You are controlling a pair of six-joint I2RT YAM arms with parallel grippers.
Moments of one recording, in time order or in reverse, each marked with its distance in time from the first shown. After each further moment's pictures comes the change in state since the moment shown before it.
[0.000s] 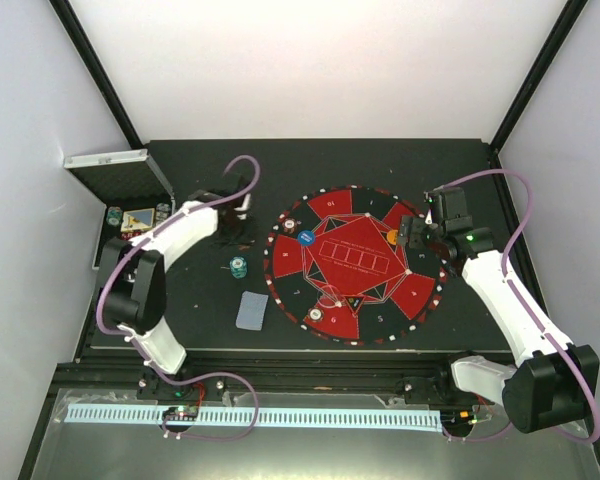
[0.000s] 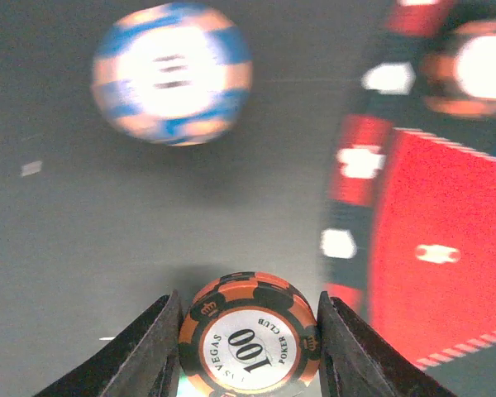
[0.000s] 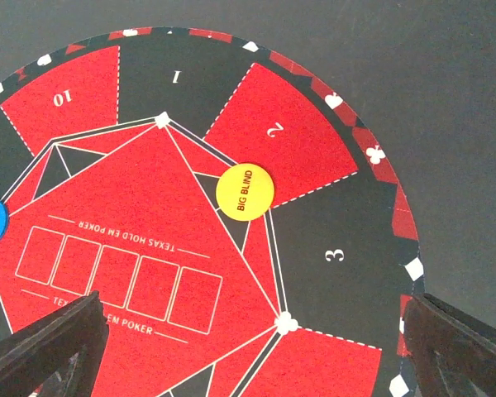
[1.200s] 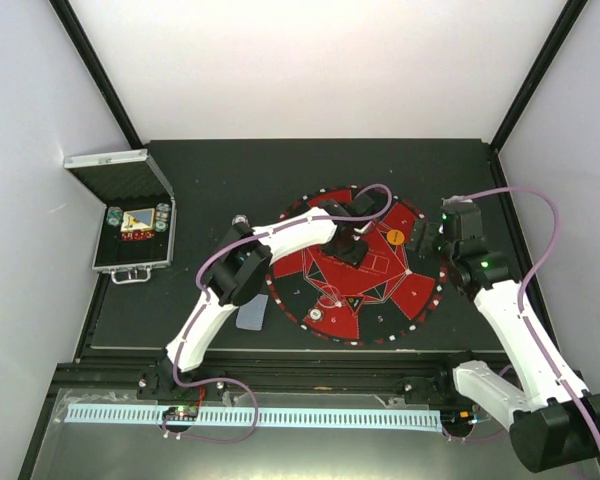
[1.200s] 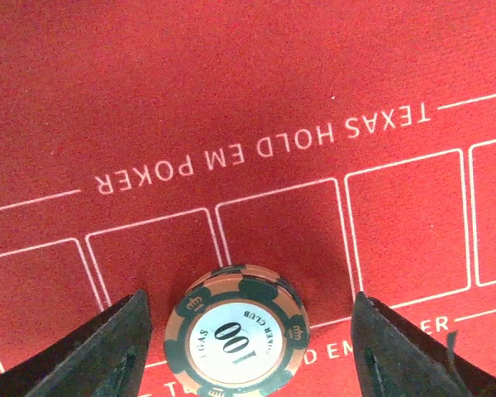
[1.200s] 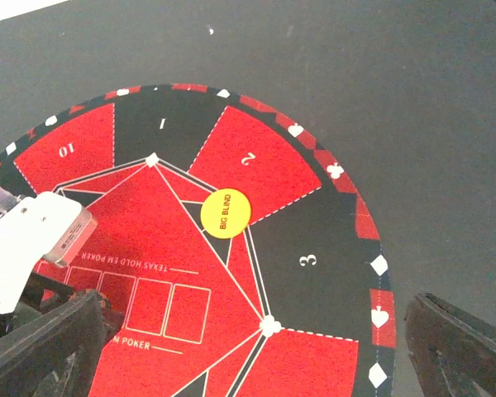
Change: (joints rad) left arm -0.578 0.662 0.772 -0.150 0.018 -0.014; right arm -0.001 -0.211 -0.089 0.016 0.089 0.071
